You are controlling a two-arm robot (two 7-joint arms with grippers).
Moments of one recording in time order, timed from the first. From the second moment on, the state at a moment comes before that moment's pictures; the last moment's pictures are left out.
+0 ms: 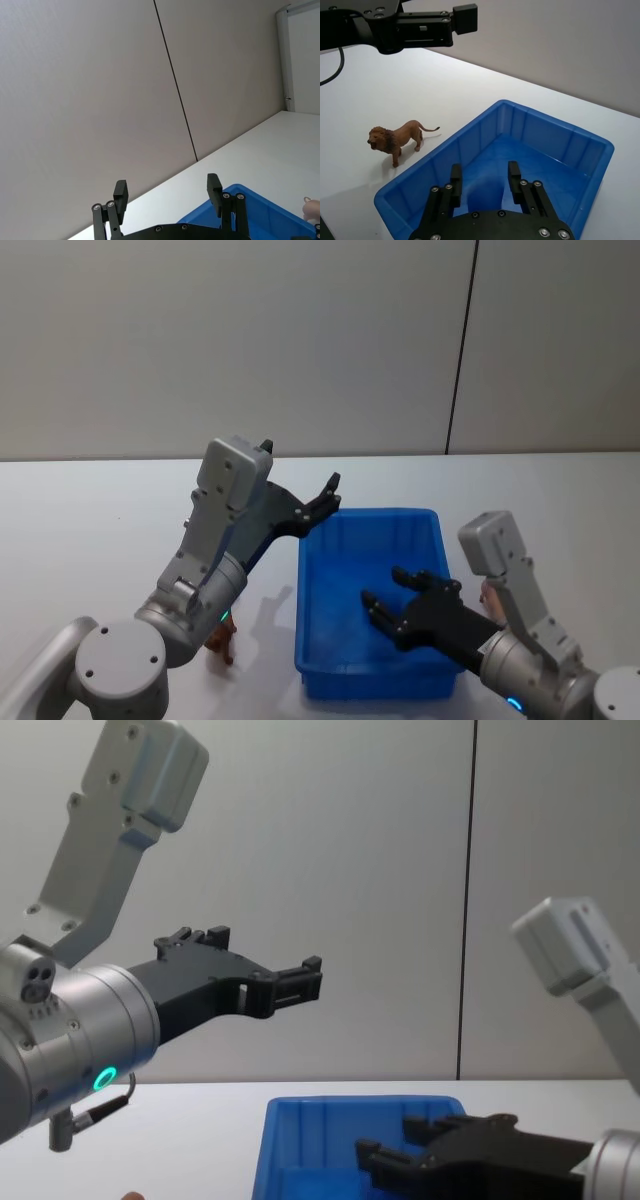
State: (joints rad) left arm -0.24 0.38 0.45 -1.63 -0.20 0.01 -0.01; right arm 0.09 0.18 -0.34 -1.56 0.11 0.20 0.42
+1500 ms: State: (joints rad) left arm -0.24 0.38 0.45 -1.63 -0.20 0.01 -0.01; right arm -0.08 0.30 -0.27 -1.69 0.23 0.16 0.17
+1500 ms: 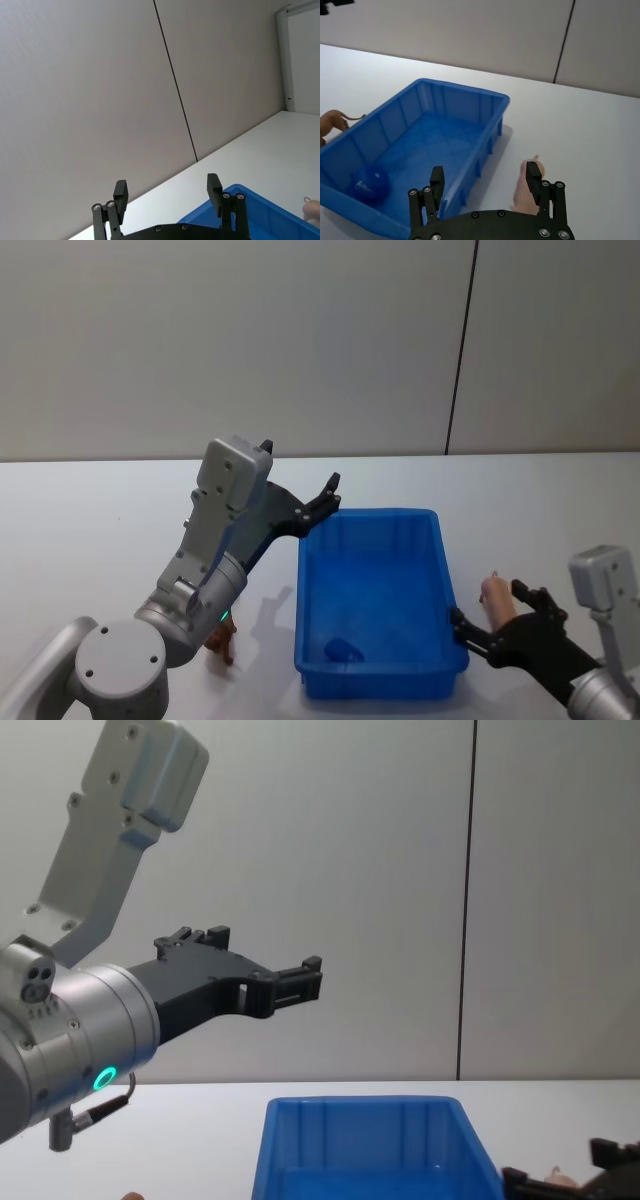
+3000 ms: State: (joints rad) left arm -0.24 0.38 0.45 -1.63 -0.20 0.01 -0.01; right arm 0.00 0.26 -0.26 -1.52 0.23 0.27 0.11
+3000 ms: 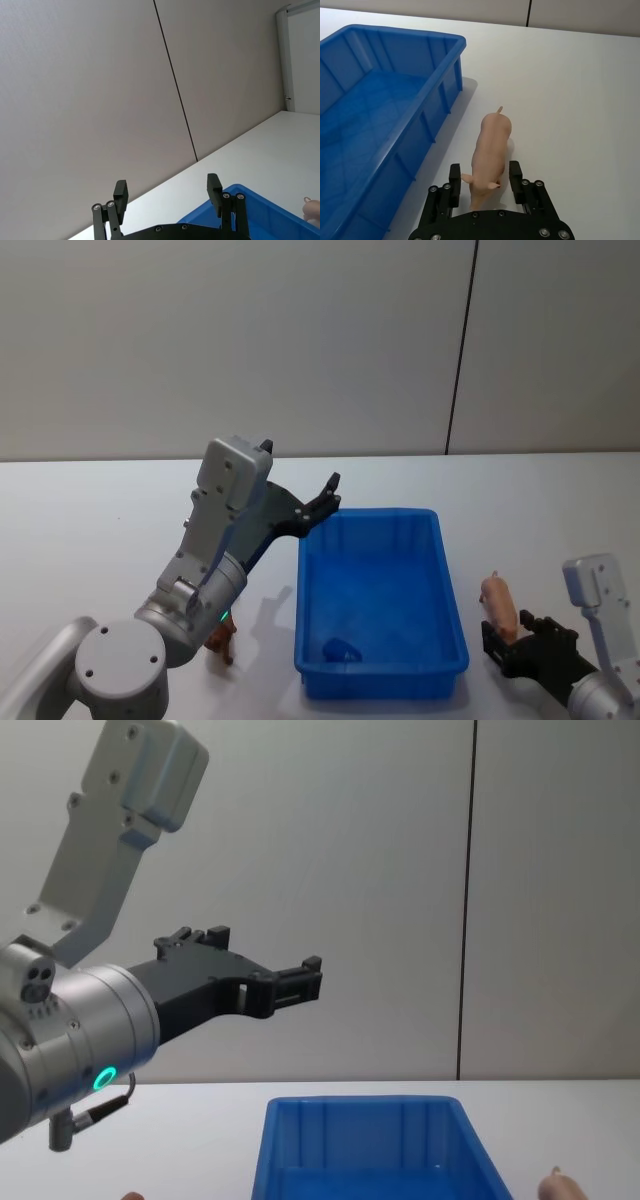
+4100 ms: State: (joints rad) left arm -0.24 0.38 0.45 -1.63 -0.20 0.01 -0.01; right arm 0.01 0.26 -0.25 -1.63 0.14 0.16 0.11
